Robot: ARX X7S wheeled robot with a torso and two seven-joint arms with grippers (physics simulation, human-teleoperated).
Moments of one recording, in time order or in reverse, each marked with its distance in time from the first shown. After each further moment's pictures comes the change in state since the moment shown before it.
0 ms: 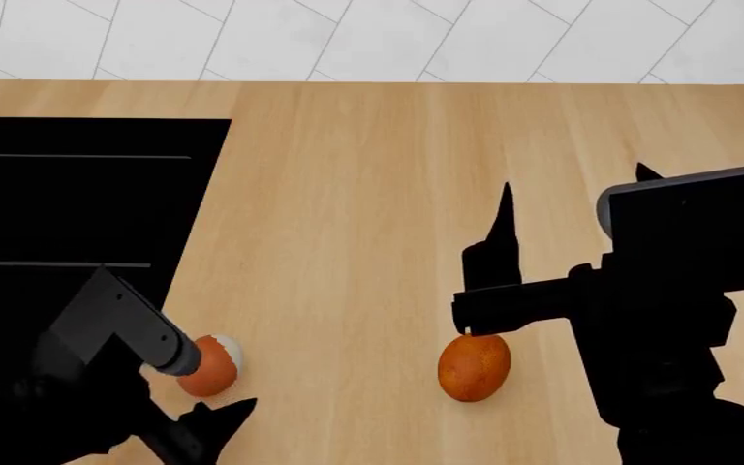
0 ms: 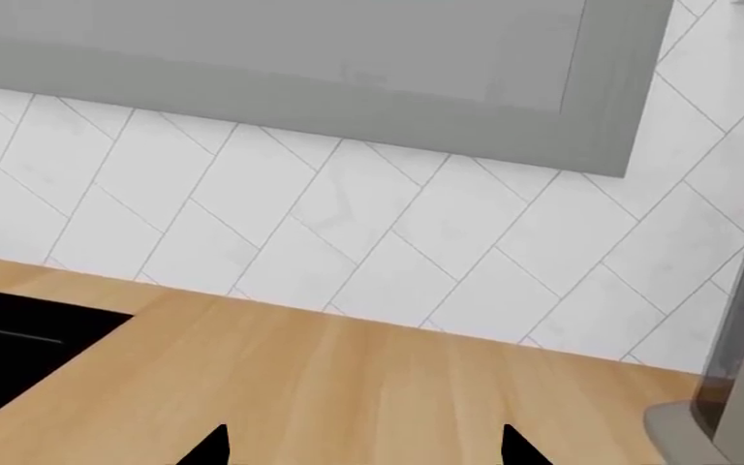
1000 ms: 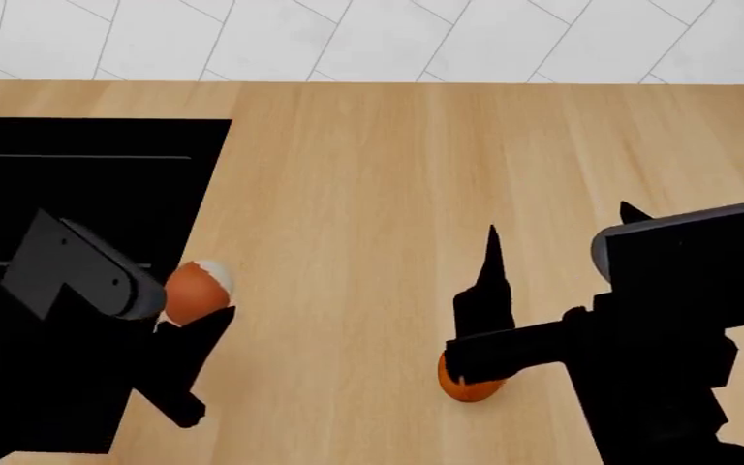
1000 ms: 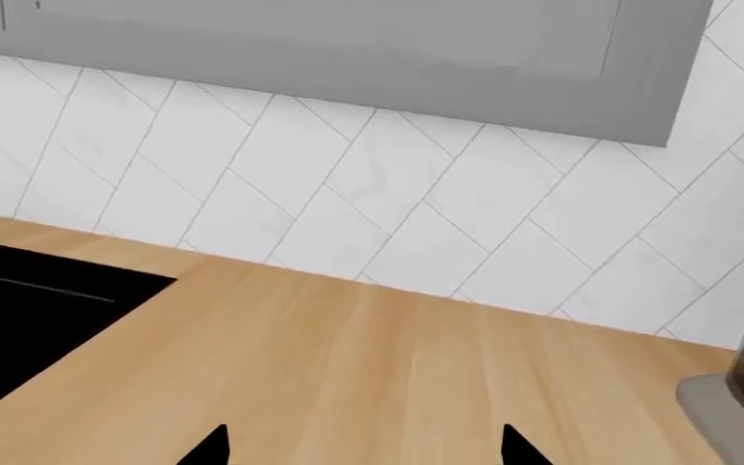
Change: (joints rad) left arm 0.020 0.007 -0.144 0.133 -0.064 0.037 -0.082; right arm -0.065 0.028 0.043 -0.095 0.088 0.076 -0.008
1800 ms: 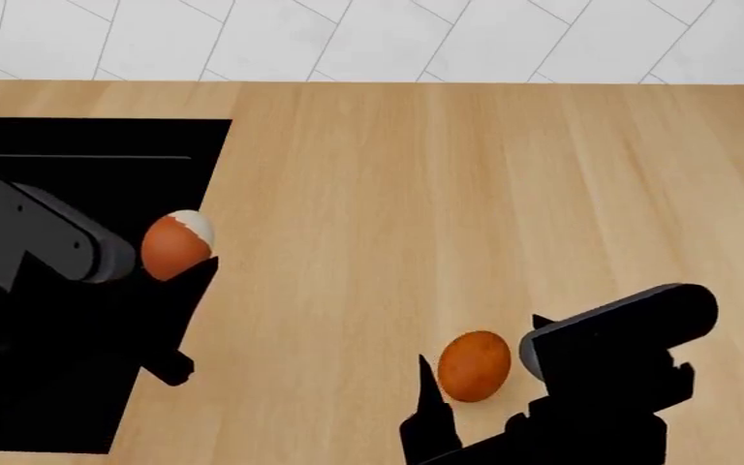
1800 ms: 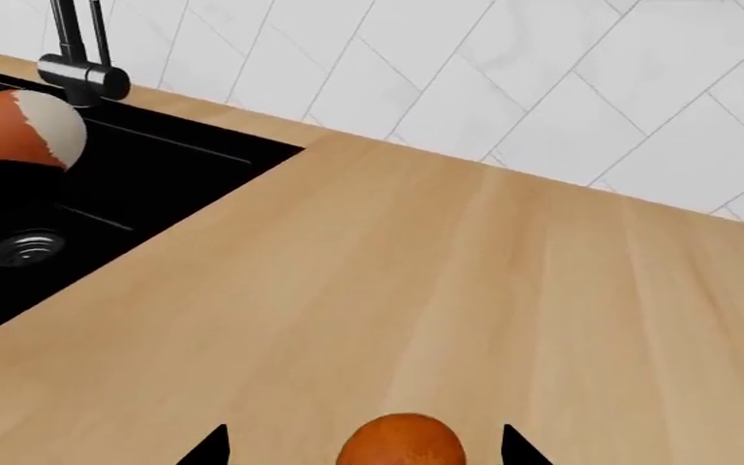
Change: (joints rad) left arm 0.001 0.010 -0.069 0.025 -0.018 0.050 -0.047; right arm -0.125 0.051 -0.032 -0.040 0.122 0.083 -0.092
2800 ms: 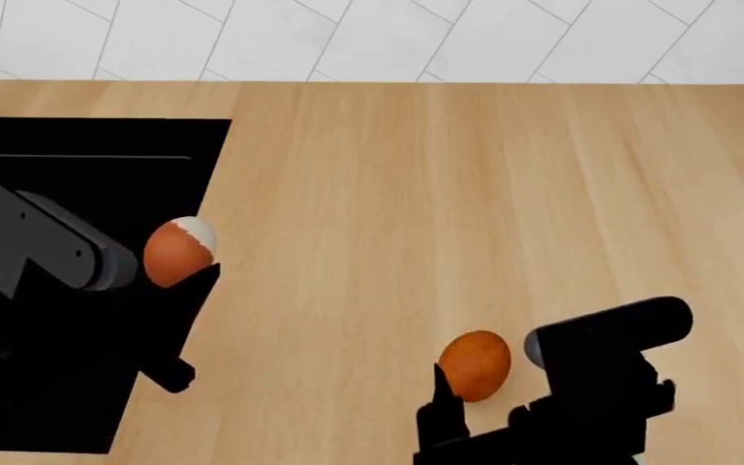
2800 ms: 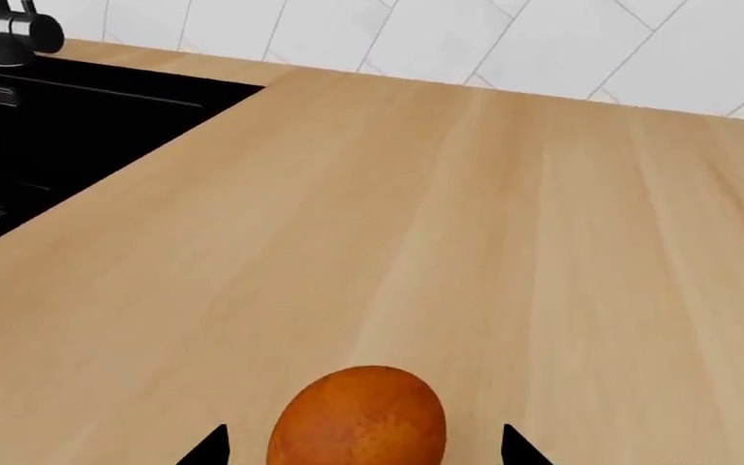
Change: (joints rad) left arm 0.010 -0.007 0.012 -0.005 -0.005 0.019 0.003; right arm 0.012 -0.037 -0.089 0.305 -0.095 -0.185 -0.048
